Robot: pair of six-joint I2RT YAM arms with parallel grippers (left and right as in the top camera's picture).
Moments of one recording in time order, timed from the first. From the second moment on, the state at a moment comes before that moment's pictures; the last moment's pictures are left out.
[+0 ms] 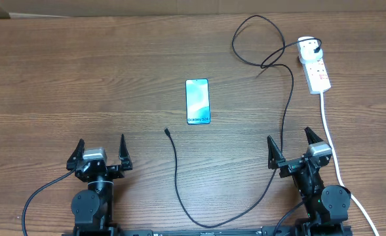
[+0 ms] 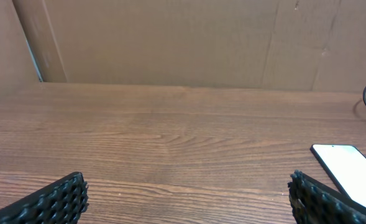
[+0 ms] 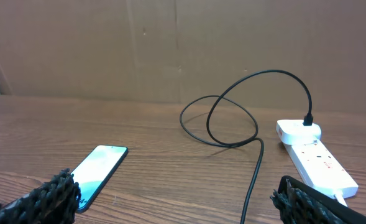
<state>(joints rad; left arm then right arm) 0.01 0.02 0.01 -0.07 -0.09 -0.02 0.06 0.01 0.02 -0.02 -0.18 0.04</state>
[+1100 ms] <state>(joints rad) 0.01 0.01 0.02 0.64 0.01 -0.03 0.06 0.01 0.02 -0.02 -0.18 0.04</state>
